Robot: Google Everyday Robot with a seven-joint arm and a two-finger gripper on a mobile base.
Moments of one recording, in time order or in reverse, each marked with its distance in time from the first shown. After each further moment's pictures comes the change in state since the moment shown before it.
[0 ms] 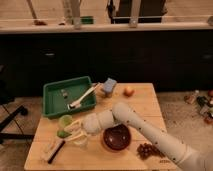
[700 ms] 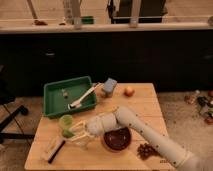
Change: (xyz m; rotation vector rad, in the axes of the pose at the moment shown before) arm 0.031 -0.007 -0.012 0.043 -0.026 0.073
